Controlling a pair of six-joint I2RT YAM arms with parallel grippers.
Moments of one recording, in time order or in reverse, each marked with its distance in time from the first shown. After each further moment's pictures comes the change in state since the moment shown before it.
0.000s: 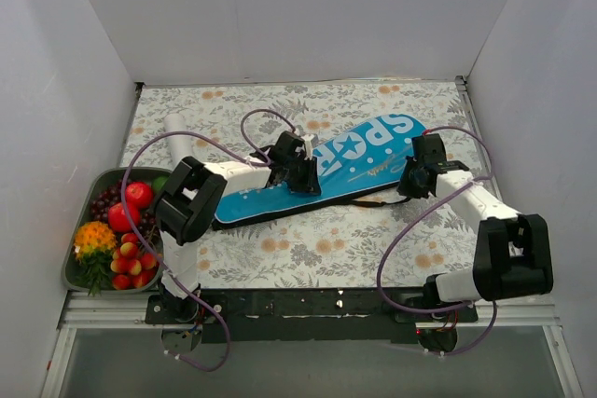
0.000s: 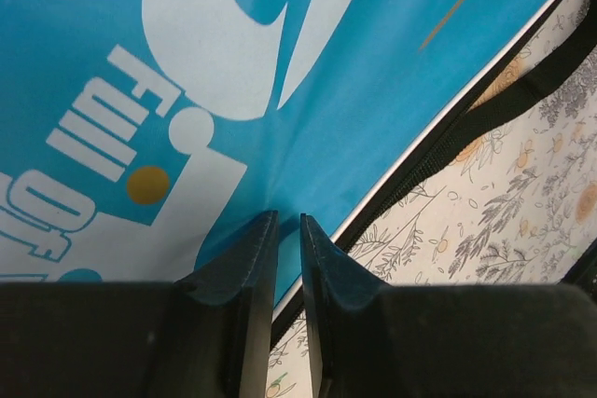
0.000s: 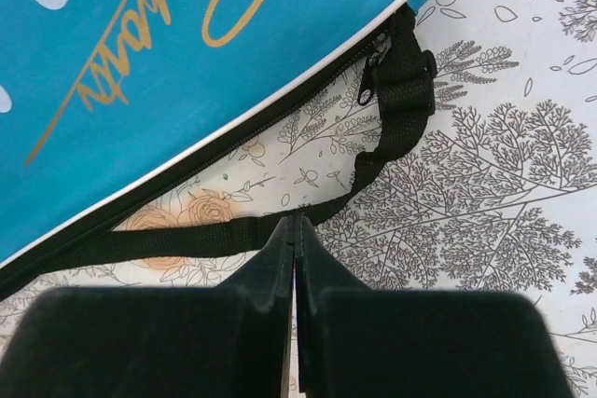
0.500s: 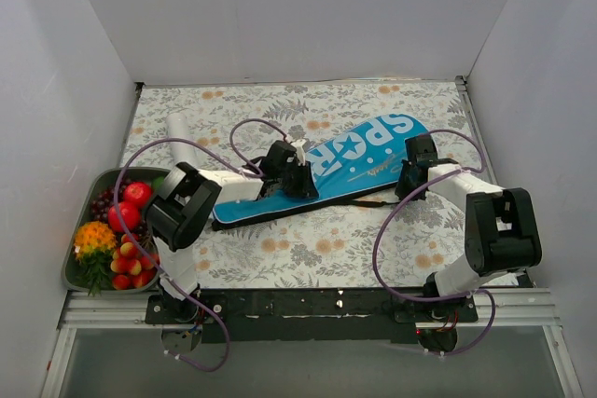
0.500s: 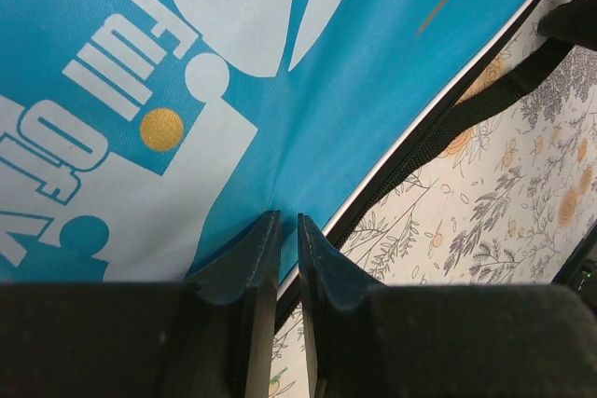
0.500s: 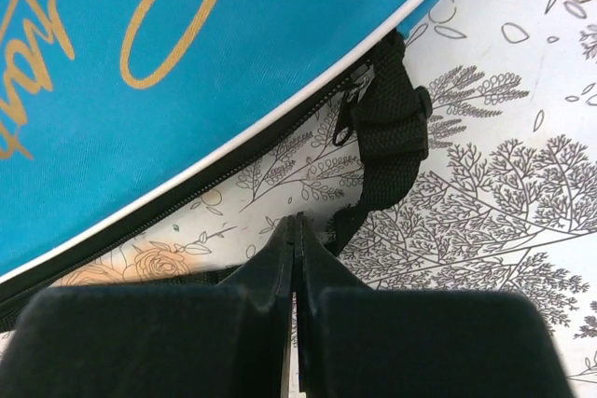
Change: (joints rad) left arm 0.003 -0.065 -0.196 0.210 -0.015 -0.076; right arm 0.000 0.184 0.007 0.071 0.041 -0.023
